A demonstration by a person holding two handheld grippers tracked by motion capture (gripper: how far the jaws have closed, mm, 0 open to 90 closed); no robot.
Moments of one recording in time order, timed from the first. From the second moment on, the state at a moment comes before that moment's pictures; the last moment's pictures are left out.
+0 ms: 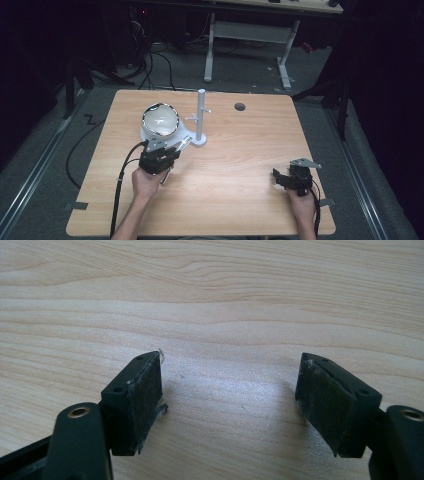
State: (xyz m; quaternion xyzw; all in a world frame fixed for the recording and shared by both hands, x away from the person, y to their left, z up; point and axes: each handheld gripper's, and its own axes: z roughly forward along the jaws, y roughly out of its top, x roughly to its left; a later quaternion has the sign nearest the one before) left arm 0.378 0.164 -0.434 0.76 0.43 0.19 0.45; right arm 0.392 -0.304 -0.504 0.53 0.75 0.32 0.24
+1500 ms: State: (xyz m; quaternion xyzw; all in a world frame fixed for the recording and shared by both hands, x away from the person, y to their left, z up) left arm 0.426 0.167 -0.363 0.65 0.46 0.20 0.57; right arm 0.392 -0.304 -0.504 0.53 0.75 0.32 0.24
